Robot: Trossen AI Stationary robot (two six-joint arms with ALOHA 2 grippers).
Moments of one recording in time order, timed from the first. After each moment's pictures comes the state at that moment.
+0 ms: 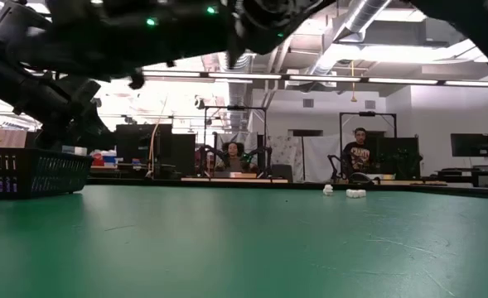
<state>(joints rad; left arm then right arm) 0.21 0.33 0.08 -0.17 -0.45 -0.55 0.18 2.33 1.79 0.41 0.09 -0.06</state>
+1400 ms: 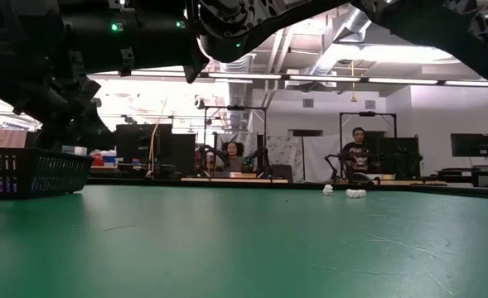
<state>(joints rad) 0.21 0.33 0.08 -0.17 -0.46 -0.54 0.17 2.54 2.15 0.22 -0.32 -0.08</state>
